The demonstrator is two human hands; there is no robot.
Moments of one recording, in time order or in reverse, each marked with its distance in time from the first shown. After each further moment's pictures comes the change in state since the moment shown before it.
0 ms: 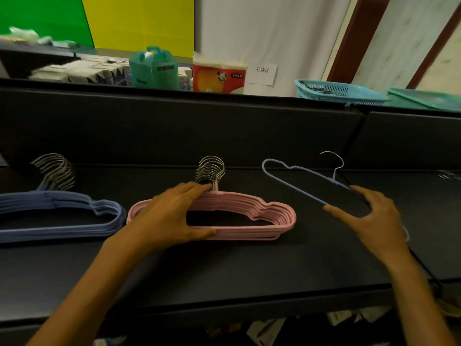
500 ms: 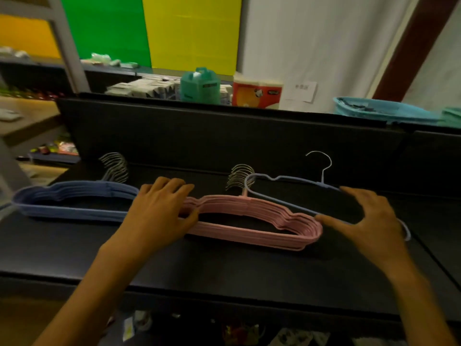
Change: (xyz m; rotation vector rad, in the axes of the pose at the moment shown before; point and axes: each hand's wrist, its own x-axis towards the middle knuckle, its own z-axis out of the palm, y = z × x) left_hand -0.058 0.004 -0.032 0.429 0.187 -0.348; right_hand 0.000 -0.063 0.017 -0.026 -0.059 -0.260
